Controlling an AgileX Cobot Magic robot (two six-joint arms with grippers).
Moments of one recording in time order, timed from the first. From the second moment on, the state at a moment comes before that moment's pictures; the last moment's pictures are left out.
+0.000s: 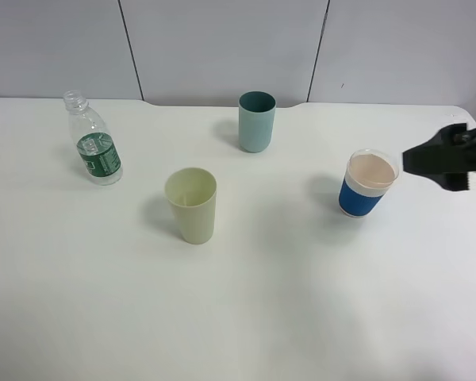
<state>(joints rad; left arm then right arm) 0.03 0.00 -0.51 -0.01 1.06 -0.02 0.29 0.86 -0.60 0.07 0.56 -0.05</state>
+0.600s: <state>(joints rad) 0.03 0.00 -0.50 -0.01 1.06 -0.02 0.70 1.15 -0.60 0.06 0.29 -0.05</state>
